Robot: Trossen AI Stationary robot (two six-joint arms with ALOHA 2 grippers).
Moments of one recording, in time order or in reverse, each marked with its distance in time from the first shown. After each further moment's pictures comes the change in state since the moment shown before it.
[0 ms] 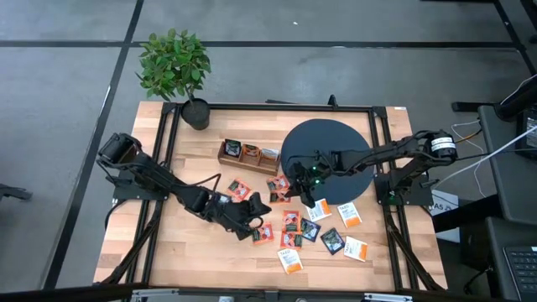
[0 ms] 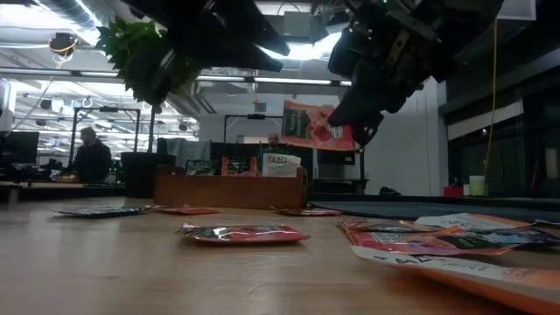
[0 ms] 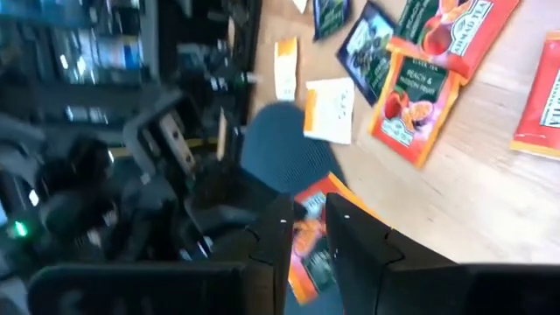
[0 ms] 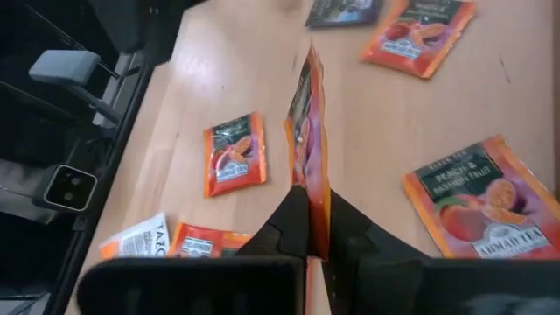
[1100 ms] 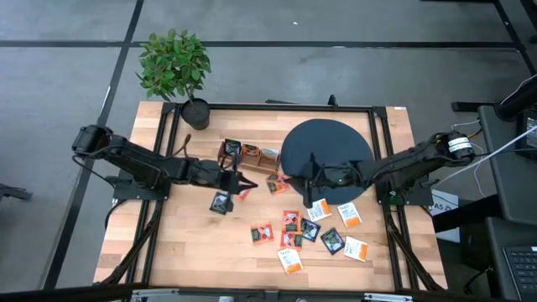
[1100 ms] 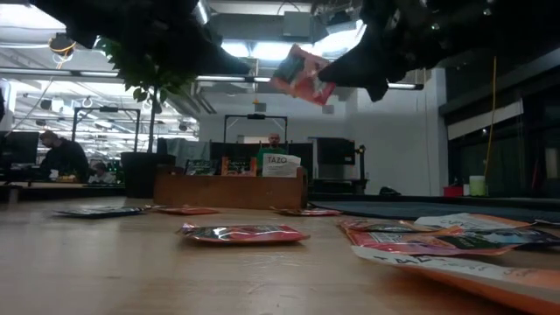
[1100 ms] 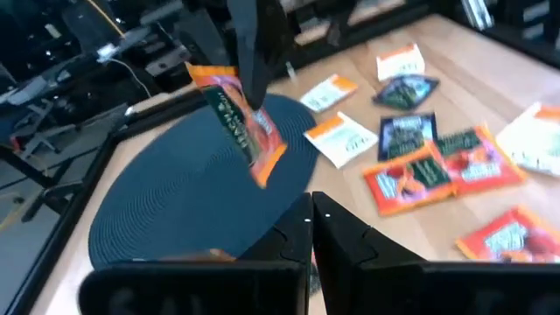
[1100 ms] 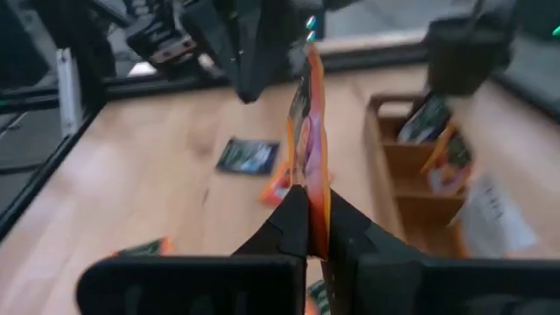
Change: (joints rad) left arm 0.304 -0.341 -0.339 0.203 0.427 -0.822; right arm 0.171 -0.171 -0.171 0.378 0.601 -0.090
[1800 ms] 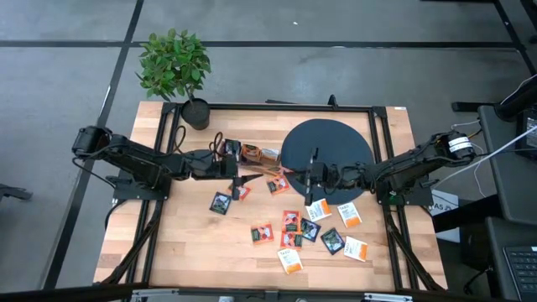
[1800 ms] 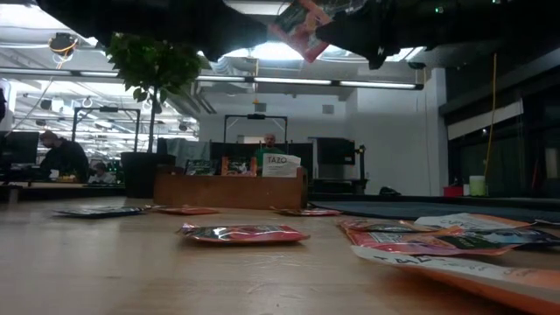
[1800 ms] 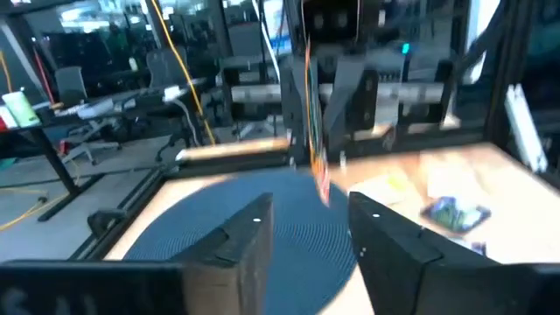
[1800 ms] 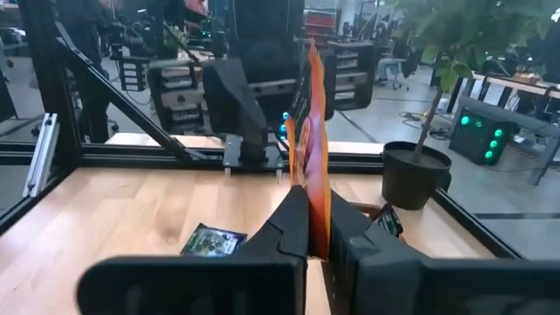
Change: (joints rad) left arm 0.071 0.002 0.000 0.270 -0.030 -0.160; right arm 0.034 -0.005 -0.045 0.318 0.113 -0.232
